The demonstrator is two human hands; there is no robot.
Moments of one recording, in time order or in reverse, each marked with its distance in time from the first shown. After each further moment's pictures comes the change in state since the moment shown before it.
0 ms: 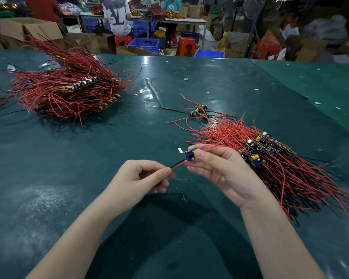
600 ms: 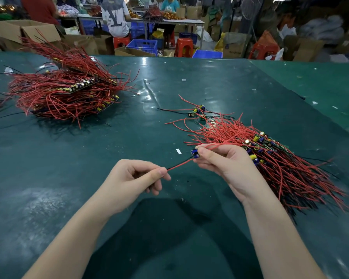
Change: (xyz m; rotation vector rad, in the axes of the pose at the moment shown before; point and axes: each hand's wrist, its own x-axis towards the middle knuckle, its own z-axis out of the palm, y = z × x) left_hand -0.003 0.007 -0.005 0.017 0.025 0.069; right_hand 0.006 0.001 -0.019 -0.244 0.233 -0.090
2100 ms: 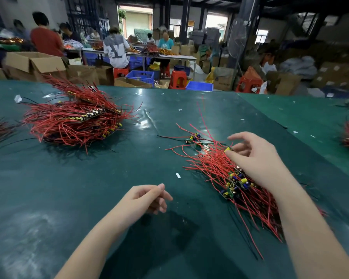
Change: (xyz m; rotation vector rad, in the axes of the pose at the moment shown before) left_hand 0.004 -0.001 0.000 -0.139 -0.061 -0.215; right_hand 0.008 -0.077 -0.024 -0.896 0.310 -0.244
